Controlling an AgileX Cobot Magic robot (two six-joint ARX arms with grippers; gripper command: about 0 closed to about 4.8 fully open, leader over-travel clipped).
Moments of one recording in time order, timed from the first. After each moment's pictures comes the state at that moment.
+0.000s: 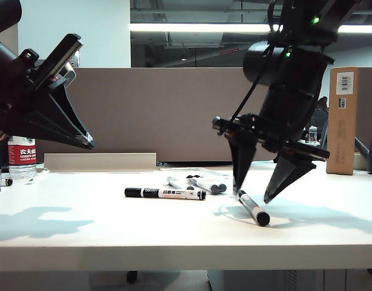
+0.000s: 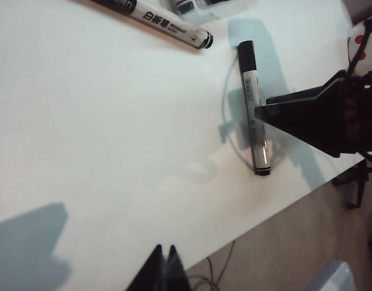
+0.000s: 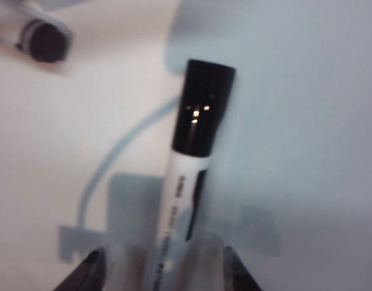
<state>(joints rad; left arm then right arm) -0.28 1.25 0.68 -0.23 0.57 -0.48 0.46 1.83 1.27 -0.64 -0.19 0.31</state>
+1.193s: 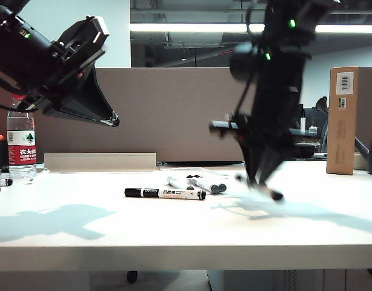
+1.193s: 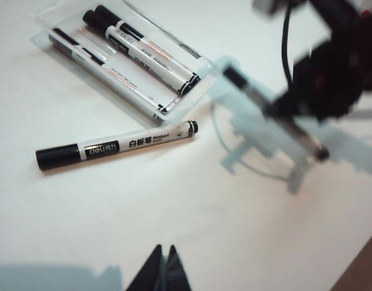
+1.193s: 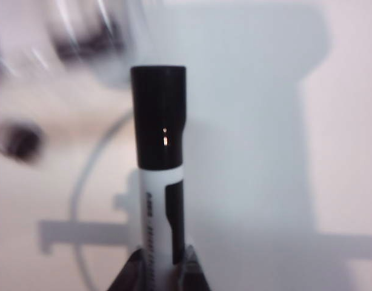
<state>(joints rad) -0.41 1.25 0.69 0.00 0.33 -0.05 0.47 1.92 1.47 -0.75 -0.01 0.28</state>
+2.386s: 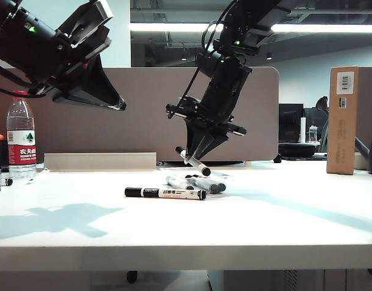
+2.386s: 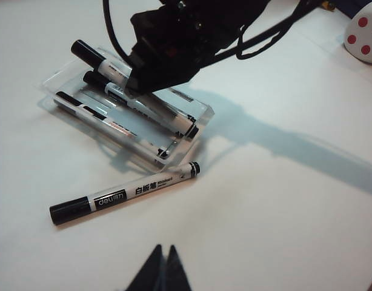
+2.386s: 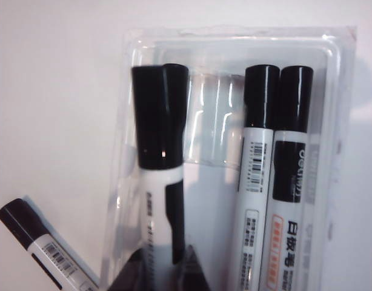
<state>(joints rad) -0.41 1.25 0.69 0.12 0.33 0.01 0.47 2.35 2.19 -0.86 -0.23 0.11</state>
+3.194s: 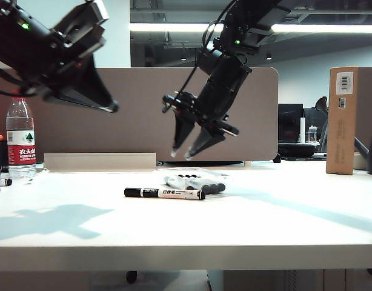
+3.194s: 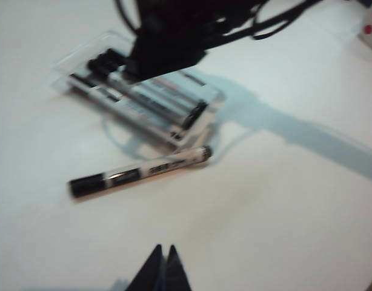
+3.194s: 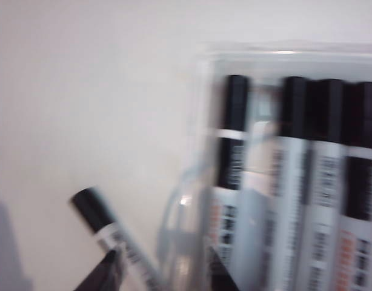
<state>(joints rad) -0.40 1.20 0.69 0.02 0.28 -0.01 0.47 2.34 2.19 -0.84 -0.37 0.09</state>
